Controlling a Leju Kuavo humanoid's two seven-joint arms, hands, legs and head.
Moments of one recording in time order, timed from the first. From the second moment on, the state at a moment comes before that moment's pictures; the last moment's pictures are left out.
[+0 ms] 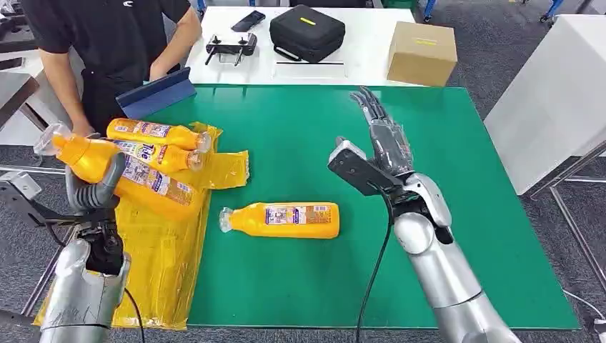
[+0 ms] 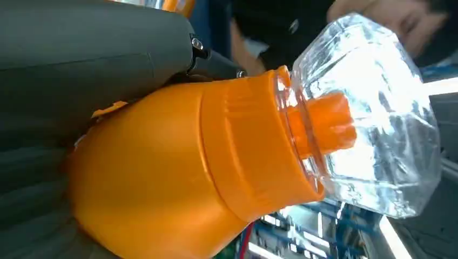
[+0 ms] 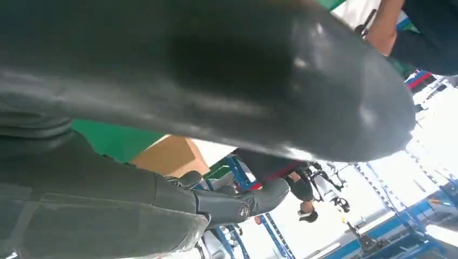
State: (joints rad) left arm -0.34 -0.01 0.08 -1.36 0.30 -0.02 -0.26; right arm -0.47 -0.03 0.29 -1.51 0.65 -0.05 -0.03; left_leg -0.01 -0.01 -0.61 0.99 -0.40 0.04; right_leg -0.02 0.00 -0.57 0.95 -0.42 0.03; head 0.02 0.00
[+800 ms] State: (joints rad) left arm -0.34 0.16 0.02 -1.28 -0.53 0.26 -0.30; right arm -0.37 -0.06 0.27 -1.54 0.63 -0.04 -0.05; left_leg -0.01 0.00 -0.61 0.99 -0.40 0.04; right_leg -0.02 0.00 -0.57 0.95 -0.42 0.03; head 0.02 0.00
